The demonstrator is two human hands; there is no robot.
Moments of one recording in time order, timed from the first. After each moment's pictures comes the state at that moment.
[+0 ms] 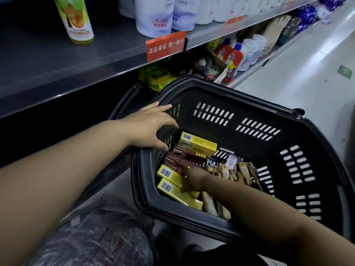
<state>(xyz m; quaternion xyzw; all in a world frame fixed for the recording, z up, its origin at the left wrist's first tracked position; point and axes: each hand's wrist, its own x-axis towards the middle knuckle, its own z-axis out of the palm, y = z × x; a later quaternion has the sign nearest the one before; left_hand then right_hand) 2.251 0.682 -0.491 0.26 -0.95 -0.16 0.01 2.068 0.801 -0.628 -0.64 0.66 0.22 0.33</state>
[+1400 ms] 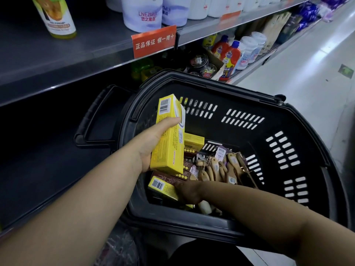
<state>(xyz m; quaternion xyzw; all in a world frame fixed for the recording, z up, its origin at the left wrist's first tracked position) 2.209 0.740 -0.490 0.47 -0.35 -0.79 0.16 2.068 0.819 -0.594 -0.65 0.59 0.26 0.40</state>
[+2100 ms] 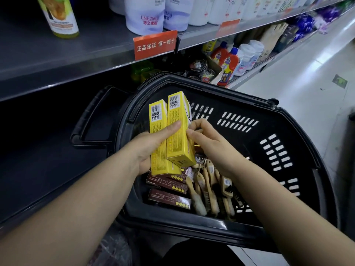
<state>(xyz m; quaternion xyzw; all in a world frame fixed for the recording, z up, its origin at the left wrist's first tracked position) 2.209 0.748 -0.488 0.47 -0.32 -0.79 0.21 2.052 0.801 -0.467 -0.48 0.63 -0.36 0.50</state>
